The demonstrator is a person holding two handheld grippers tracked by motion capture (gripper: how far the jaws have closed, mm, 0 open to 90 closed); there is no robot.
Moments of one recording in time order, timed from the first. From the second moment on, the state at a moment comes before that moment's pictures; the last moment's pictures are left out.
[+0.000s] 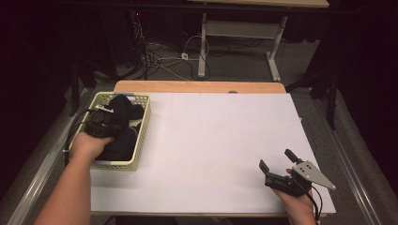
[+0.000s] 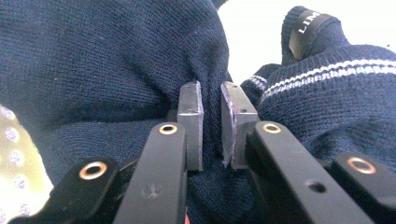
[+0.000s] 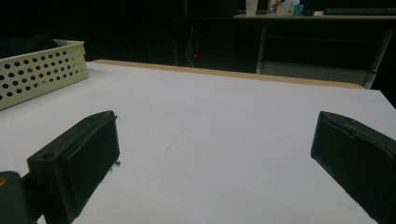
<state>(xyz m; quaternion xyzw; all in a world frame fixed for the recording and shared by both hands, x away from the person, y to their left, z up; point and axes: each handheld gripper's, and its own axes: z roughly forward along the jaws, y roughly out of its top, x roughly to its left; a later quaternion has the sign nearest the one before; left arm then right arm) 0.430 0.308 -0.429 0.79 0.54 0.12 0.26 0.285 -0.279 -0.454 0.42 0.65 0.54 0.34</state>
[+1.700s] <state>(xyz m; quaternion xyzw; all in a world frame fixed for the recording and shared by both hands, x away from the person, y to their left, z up) 0.455 0.322 -0.447 0.77 0.62 0.05 0.15 0.285 -0.272 -0.462 0.42 0.66 0.52 0.34</state>
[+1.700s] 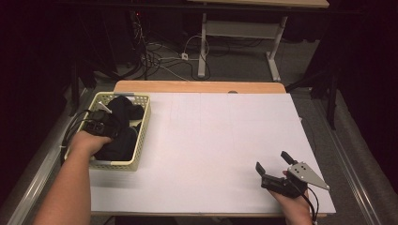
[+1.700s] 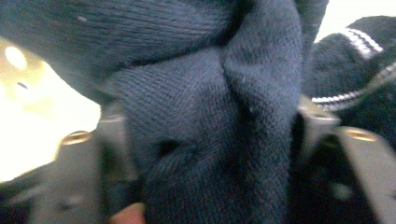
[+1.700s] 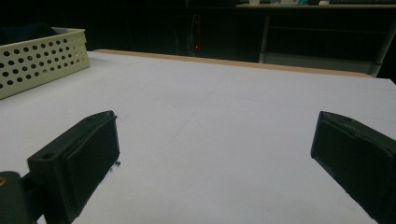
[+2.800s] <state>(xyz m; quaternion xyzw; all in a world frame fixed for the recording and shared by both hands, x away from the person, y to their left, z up) 0.430 0.331 -0.392 0.80 0.57 0.06 0.19 0.284 -0.278 -0.463 0.43 0.66 0.52 0.34</state>
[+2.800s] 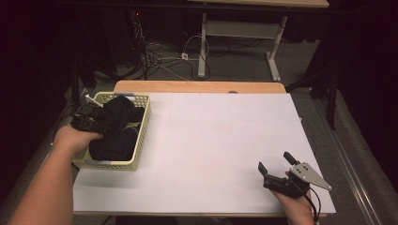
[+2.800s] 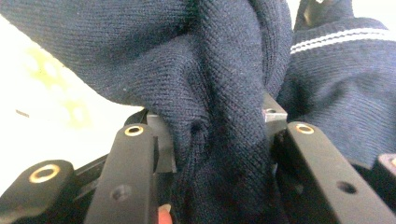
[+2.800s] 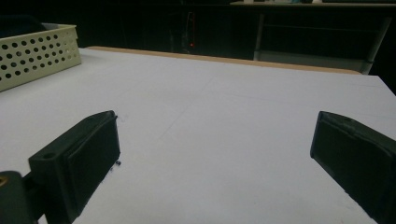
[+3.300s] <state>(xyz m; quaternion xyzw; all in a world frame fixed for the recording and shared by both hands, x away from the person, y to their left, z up) 0.424 0.322 -0.411 0.79 0.57 0.06 0.19 0.284 -0.274 -0.463 0.43 0.66 0.51 0.34</state>
